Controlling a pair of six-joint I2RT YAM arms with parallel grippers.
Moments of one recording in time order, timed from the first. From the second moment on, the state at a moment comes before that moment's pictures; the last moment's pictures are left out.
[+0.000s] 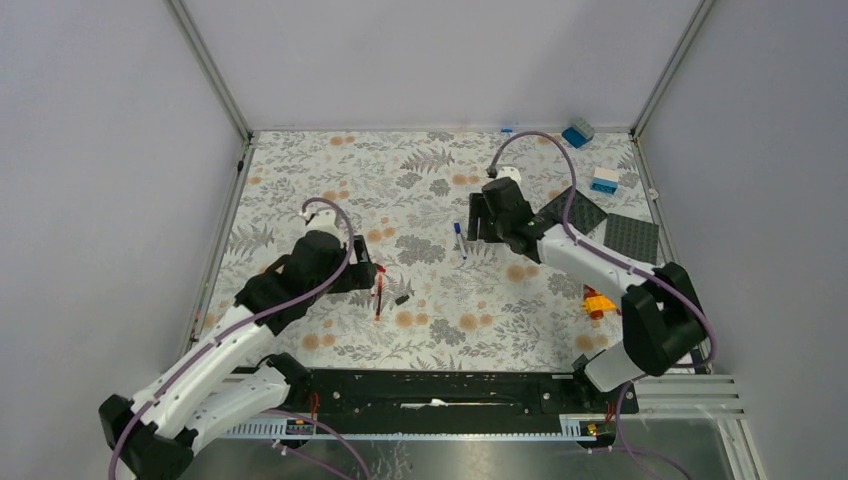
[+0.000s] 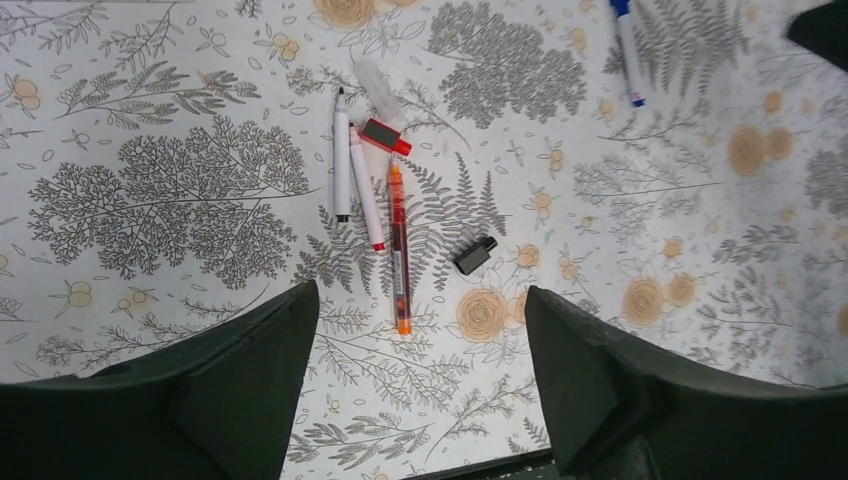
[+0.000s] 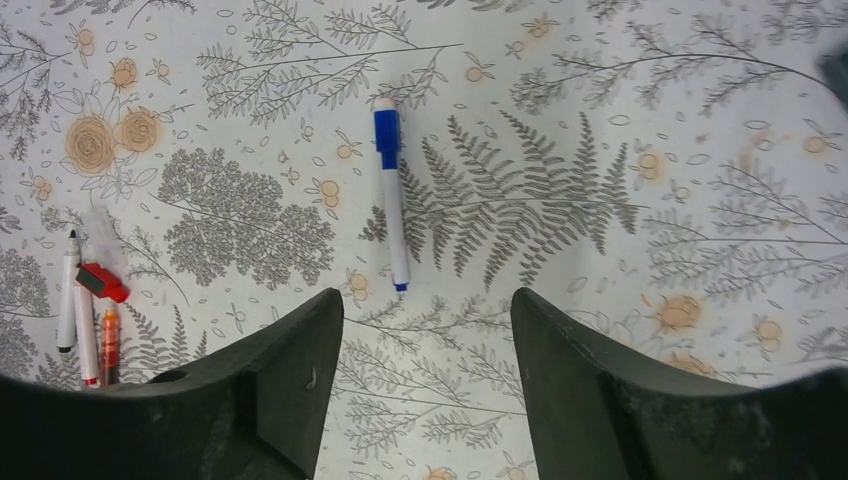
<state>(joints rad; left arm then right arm) -0.63 0.79 0.77 -0.67 -0.23 -0.59 0.59 1.57 1.09 -0.32 0.21 0.47</state>
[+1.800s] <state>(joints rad) -0.49 1.55 0.81 -0.43 -0.28 -0.64 0.57 1.30 0.66 0.02 0.17 0.39</state>
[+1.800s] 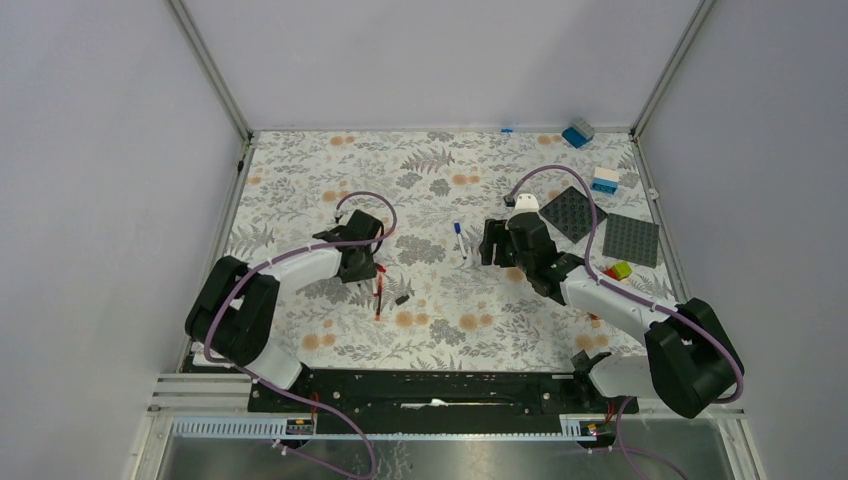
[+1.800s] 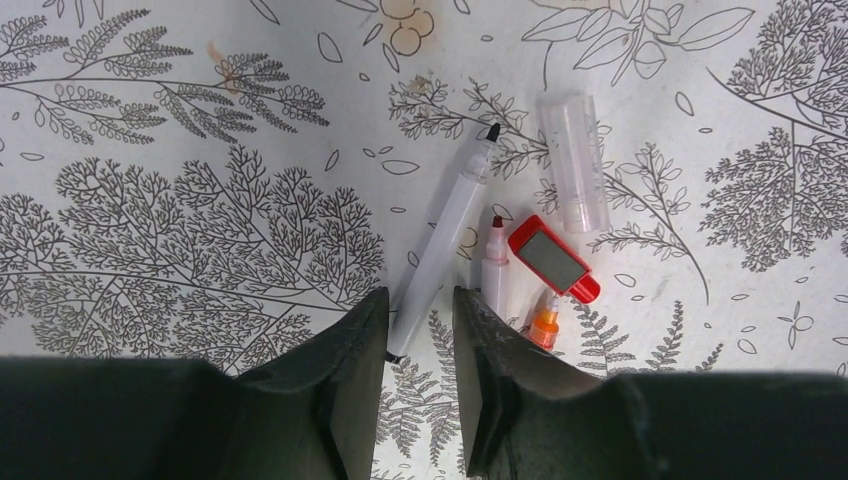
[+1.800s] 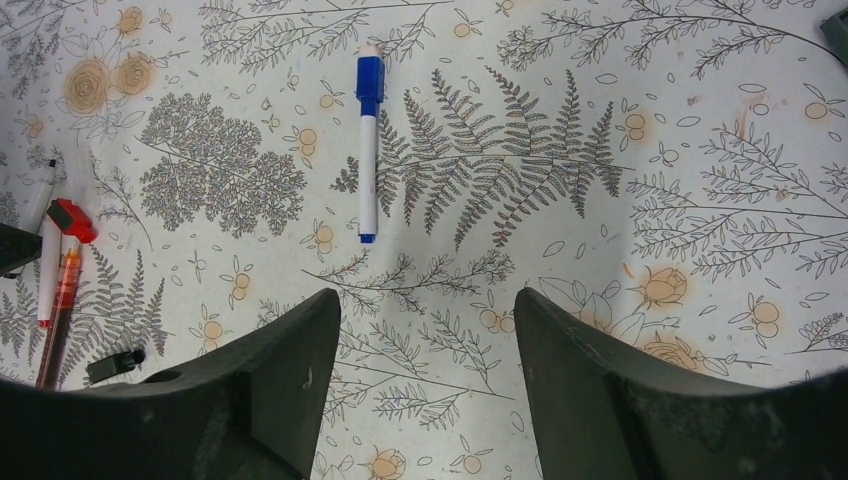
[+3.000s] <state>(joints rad) -0.47 1.60 0.86 -0.38 -0.27 -0.63 0.56 1.31 0.66 0.02 0.16 0.39</state>
